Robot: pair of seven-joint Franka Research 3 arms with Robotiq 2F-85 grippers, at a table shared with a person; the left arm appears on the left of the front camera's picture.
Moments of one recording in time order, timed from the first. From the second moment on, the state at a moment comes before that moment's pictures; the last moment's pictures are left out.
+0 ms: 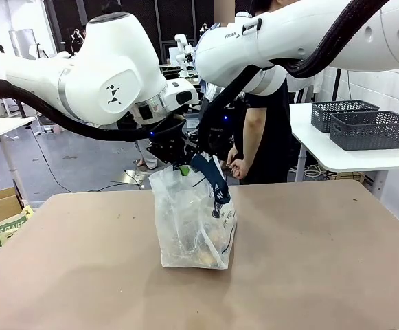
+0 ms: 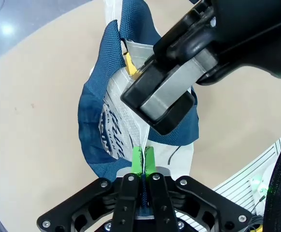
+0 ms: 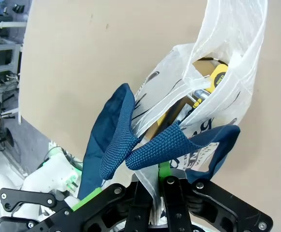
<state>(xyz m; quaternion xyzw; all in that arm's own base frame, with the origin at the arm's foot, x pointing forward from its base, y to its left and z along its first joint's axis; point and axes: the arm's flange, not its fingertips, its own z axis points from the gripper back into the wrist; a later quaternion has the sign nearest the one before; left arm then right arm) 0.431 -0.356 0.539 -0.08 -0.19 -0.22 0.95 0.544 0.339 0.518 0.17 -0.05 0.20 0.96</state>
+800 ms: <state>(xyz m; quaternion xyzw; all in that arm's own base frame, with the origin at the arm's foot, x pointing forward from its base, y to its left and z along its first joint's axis) 0.431 -0.356 0.538 -0.08 -0.19 -0.22 0.95 0.552 0.304 0.536 0.24 -0.06 0.23 0.94</state>
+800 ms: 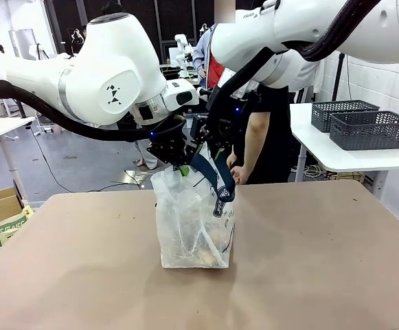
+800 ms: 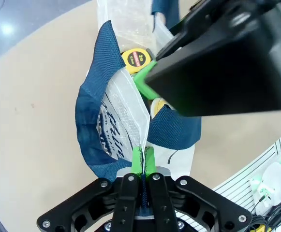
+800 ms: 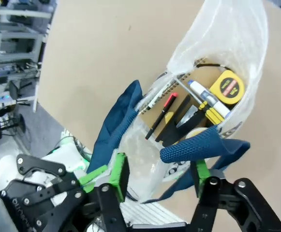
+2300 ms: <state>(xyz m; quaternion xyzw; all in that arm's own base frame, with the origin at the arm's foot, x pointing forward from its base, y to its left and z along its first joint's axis) 0.431 -0.356 0.538 -0.08 -0.19 -0.22 0.95 0.453 0.097 0.532 0.24 -0.18 0.49 0.82</state>
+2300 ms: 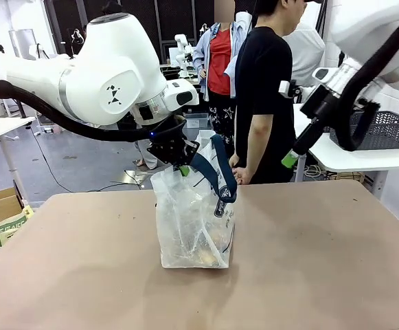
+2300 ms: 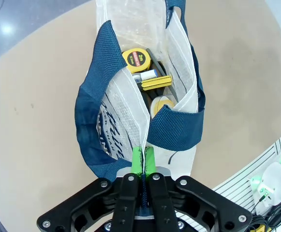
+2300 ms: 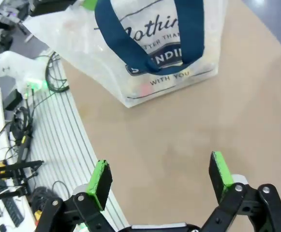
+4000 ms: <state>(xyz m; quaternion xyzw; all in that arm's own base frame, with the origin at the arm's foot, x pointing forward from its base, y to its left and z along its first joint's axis) 0.493 -0.360 0.600 0.01 -0.15 -0.24 0.96 0.445 0.077 0.535 0.22 -0.23 0.45 0.84</state>
